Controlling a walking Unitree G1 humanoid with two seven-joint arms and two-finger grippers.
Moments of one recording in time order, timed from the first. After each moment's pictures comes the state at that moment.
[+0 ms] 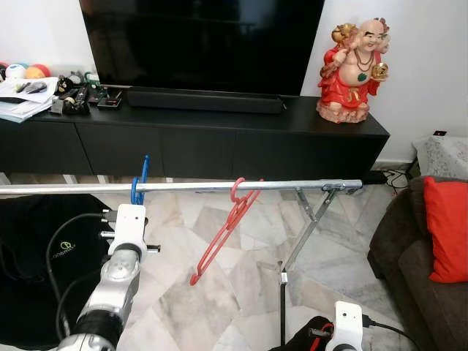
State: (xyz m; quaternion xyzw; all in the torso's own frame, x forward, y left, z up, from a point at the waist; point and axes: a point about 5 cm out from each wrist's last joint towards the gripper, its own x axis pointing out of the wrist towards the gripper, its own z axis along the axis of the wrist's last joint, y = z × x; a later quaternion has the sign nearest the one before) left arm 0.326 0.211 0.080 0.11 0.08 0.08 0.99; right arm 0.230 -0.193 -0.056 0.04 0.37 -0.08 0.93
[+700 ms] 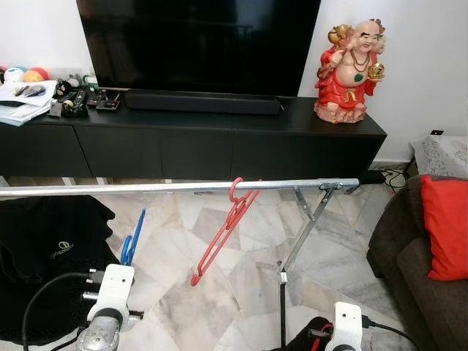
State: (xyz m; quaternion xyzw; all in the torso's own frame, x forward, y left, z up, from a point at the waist) left arm 0.249 0.227 0.018 0.13 0.21 0.07 0.97; right arm 0.226 -0.191 -0.059 0.04 0.37 -0.08 0.92
